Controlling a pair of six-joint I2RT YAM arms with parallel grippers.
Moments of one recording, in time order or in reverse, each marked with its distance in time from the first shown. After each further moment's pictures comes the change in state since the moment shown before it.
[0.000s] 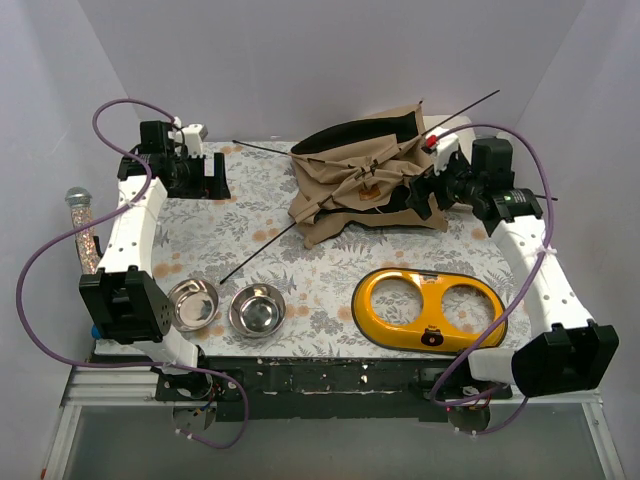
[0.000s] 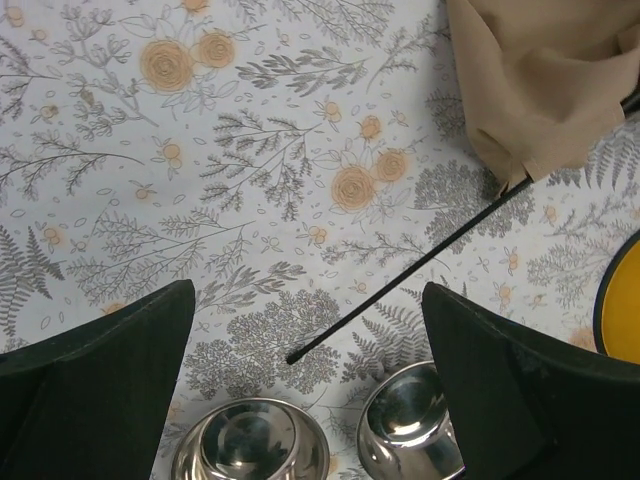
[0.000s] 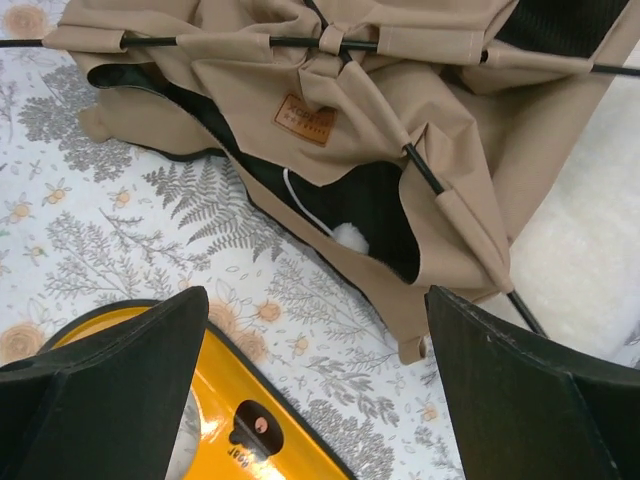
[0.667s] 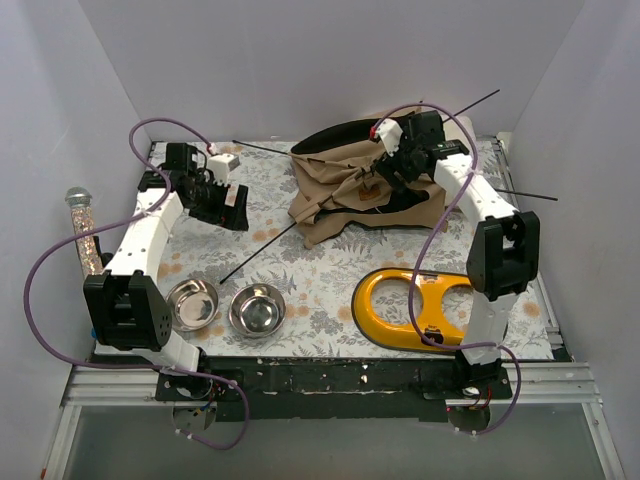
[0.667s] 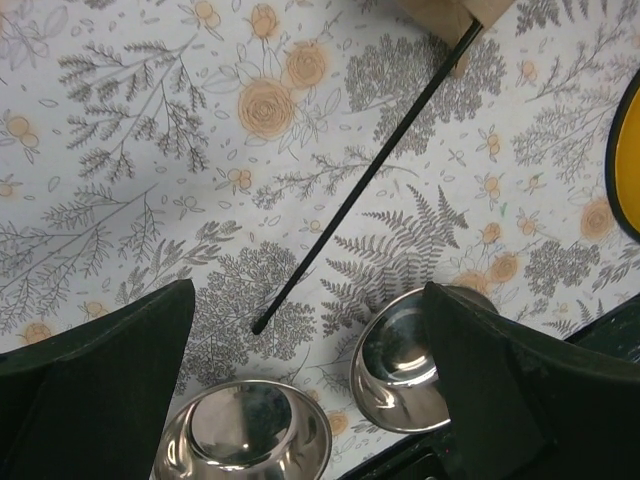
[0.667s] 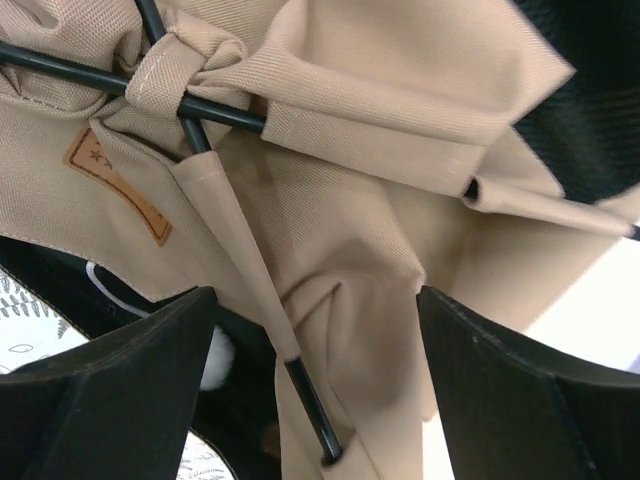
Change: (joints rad) left arm -0.093 -0.043 -0.159 -0.036 0.122 0.198; right arm 0.138 0.643 0.451 -0.009 0.310 -0.286
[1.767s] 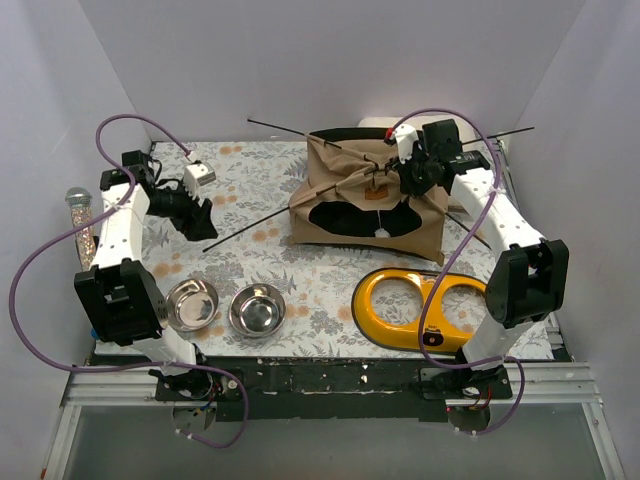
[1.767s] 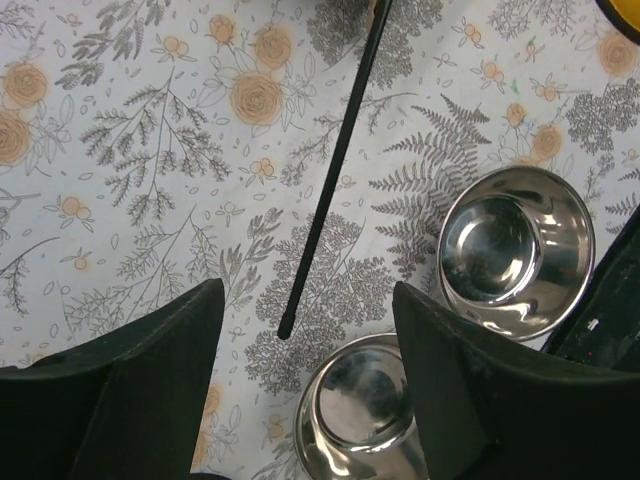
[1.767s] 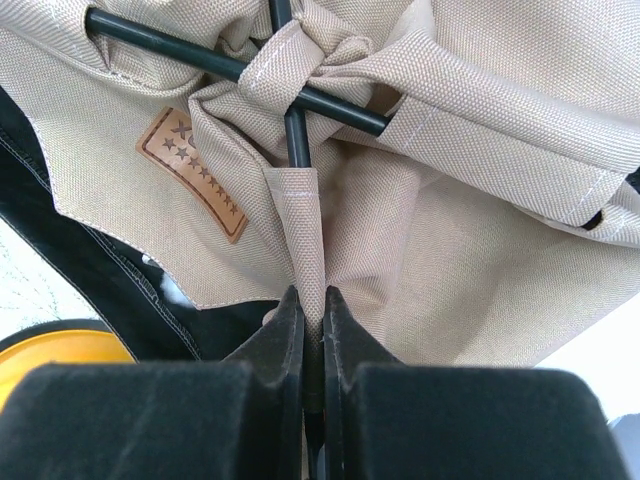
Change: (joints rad) left arm 0.245 0.051 0.036 -0.239 0.357 0.711; right arm -0.010 -0.199 -0.156 -0.092 -0.072 0.238
